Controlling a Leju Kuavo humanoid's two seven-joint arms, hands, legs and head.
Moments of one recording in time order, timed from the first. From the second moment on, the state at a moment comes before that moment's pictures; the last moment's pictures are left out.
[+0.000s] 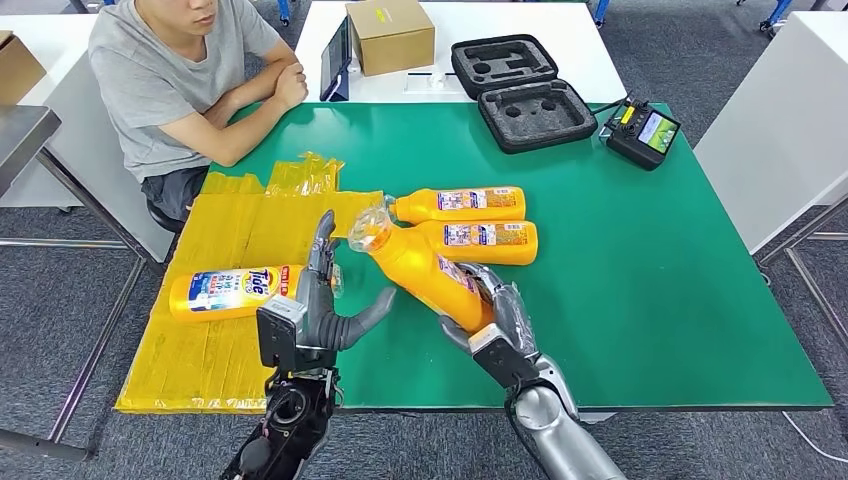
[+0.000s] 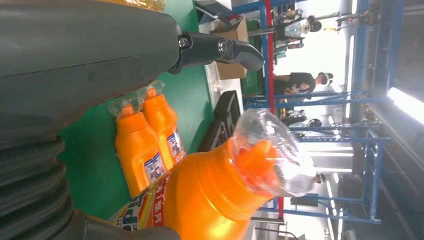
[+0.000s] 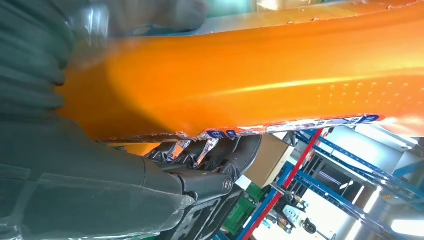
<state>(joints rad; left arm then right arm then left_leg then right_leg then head) -0.19 -0.25 -0.33 -1.27 0.08 0.35 -0.70 -0.25 0.03 0.25 -1.05 0.28 -0.40 -0.70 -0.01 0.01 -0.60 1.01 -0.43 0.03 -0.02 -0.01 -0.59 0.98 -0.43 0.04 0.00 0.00</state>
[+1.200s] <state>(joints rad) -0.27 -0.27 -0.37 -1.03 0.41 -0.01 -0.64 -0.21 0.03 0.25 -1.11 0.29 -0.49 -0.70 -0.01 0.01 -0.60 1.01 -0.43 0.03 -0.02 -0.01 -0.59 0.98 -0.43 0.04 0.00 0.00</state>
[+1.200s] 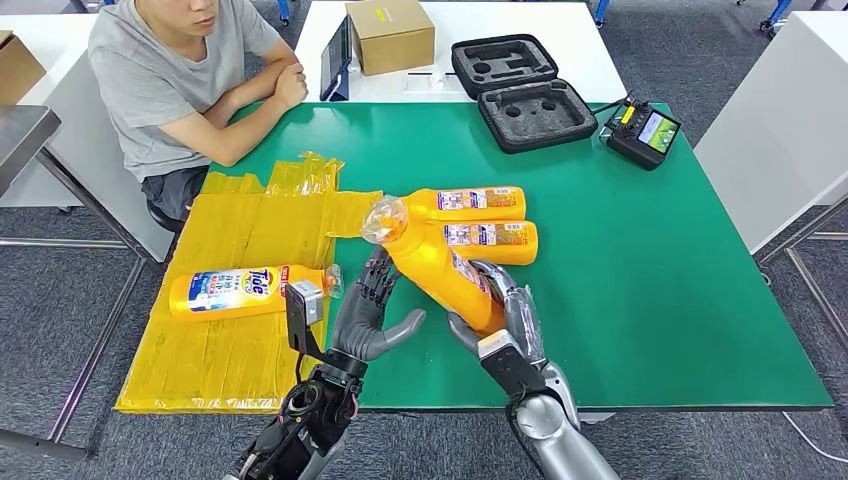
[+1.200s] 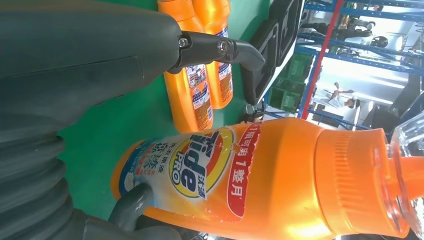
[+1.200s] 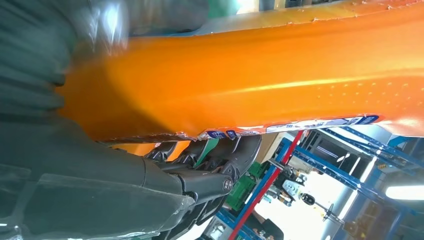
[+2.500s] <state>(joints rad) -0.31 -0.28 -0.37 -0.98 0.39 0.01 -0.65 -0.26 0.08 0.34 -0.98 0.26 -0.47 -0.70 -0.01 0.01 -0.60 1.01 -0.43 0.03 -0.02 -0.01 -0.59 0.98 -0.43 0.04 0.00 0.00</state>
